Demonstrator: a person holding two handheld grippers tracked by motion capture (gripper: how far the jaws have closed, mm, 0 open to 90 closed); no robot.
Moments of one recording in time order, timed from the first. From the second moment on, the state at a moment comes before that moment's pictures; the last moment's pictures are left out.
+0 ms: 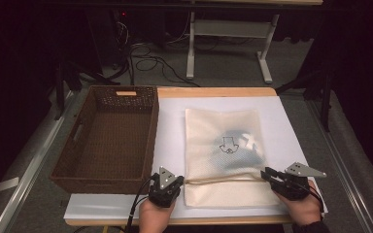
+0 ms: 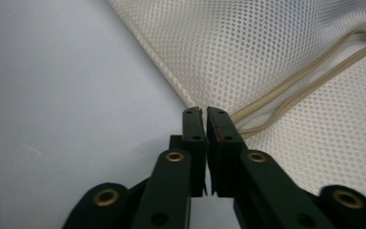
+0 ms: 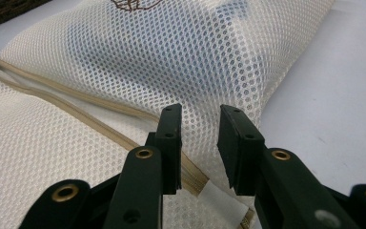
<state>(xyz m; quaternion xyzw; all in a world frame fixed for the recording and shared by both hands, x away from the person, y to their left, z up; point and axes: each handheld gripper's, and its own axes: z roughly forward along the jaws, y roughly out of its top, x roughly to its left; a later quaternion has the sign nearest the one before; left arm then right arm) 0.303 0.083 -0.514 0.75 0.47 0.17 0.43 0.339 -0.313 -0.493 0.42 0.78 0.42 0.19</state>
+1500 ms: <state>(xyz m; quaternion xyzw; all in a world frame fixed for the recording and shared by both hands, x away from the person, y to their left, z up) 0.293 0.064 -0.512 0.77 0.46 0.17 0.41 0.338 -0.309 -0.493 0.41 0.79 0.42 0.19</state>
